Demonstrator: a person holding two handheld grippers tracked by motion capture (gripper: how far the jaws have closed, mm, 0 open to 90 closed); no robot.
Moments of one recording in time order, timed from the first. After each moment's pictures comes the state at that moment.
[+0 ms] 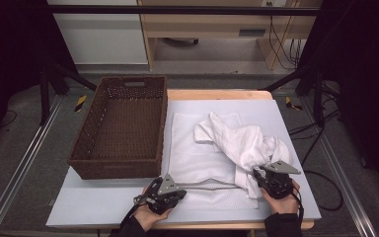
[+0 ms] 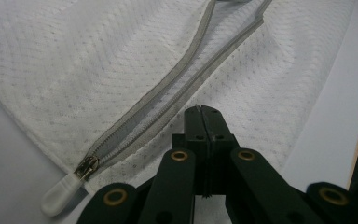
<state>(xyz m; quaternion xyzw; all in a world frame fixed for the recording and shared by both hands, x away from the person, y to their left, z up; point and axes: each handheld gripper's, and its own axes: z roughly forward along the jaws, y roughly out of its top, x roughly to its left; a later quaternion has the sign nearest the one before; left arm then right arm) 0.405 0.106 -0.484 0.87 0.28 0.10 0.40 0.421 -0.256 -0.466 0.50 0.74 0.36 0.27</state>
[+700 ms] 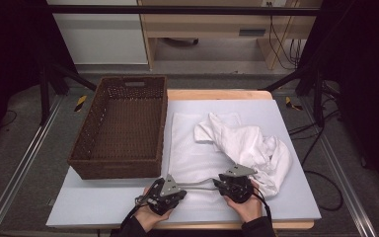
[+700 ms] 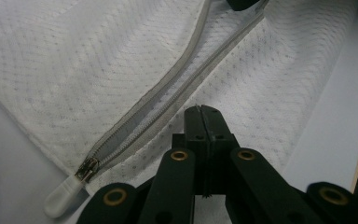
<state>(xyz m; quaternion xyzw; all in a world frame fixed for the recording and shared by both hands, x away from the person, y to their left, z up) 0.403 0.102 -0.483 0.87 0.27 0.12 0.39 0.425 -0.155 -0.482 0.41 0.81 0.38 0.18</state>
